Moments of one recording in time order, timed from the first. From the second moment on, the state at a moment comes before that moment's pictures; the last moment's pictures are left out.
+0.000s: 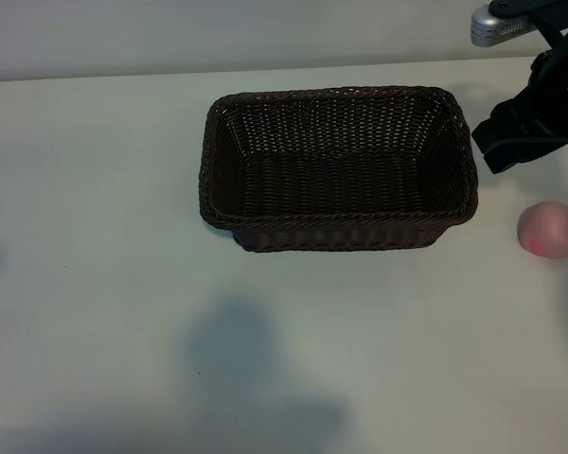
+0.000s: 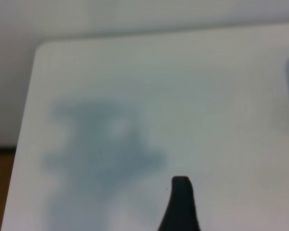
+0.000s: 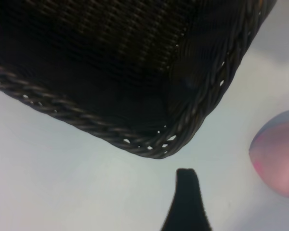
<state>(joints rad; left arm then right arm) 0.00 0.68 -1.23 0.08 1.17 0.04 0.16 1.62 -1.30 0.15 1.05 -0.25</state>
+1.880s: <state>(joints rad) -0.13 -0.01 -0.51 -0.05 1.09 0.02 0.08 1.62 -1.04 -0.02 0.73 0.05</state>
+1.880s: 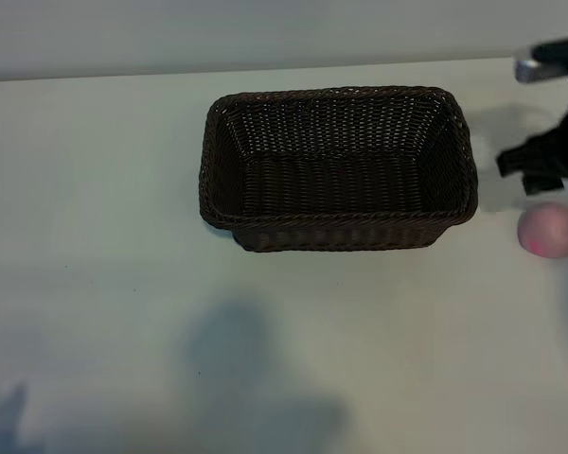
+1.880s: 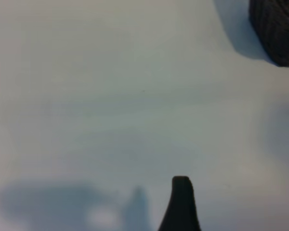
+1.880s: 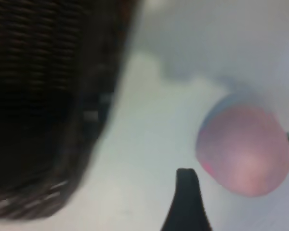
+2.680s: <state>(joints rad) -0.17 -0.01 -0.51 -0.05 1.09 0.02 0.01 1.81 -0.96 0.01 0.52 0.04</state>
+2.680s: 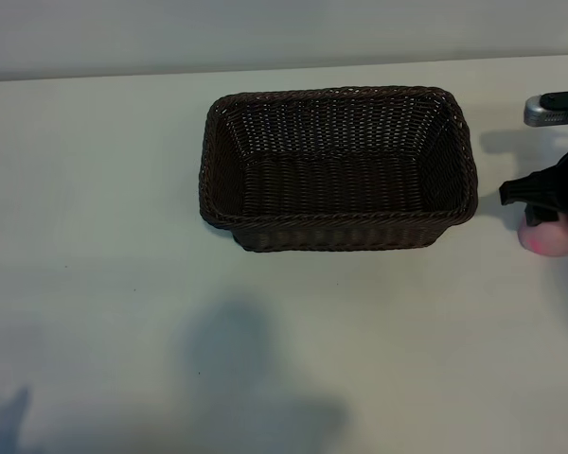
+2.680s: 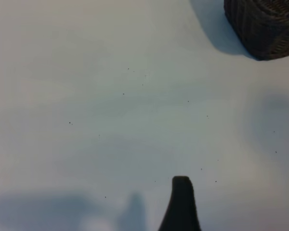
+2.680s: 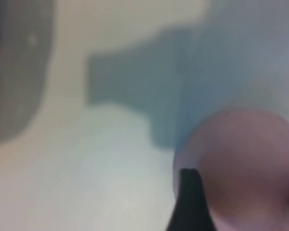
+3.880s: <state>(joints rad) -0.17 -0.01 -0.51 -0.05 1.09 0.03 0.04 1.66 -1.45 0.07 1.02 -0.01</state>
